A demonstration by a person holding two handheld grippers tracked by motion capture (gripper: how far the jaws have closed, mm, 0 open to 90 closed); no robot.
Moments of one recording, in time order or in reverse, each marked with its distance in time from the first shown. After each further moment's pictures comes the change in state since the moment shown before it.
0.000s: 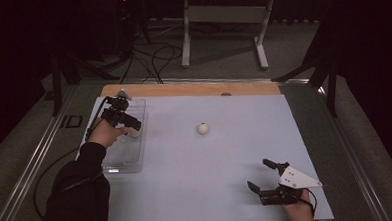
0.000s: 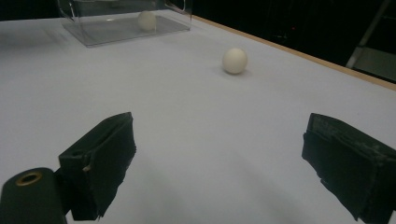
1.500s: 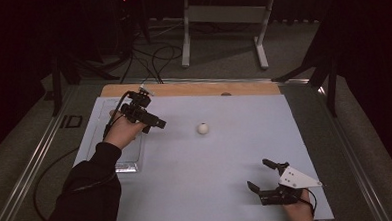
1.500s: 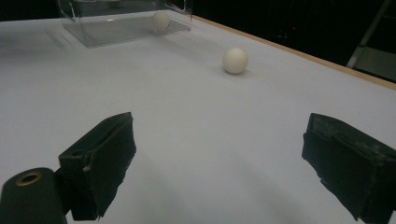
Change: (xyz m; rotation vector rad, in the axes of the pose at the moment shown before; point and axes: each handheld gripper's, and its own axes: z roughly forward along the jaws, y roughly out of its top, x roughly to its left) left arm -0.064 0.015 -0.029 -0.135 -0.169 0.156; right arm 0.000 0.000 0.000 -0.001 0.003 0.002
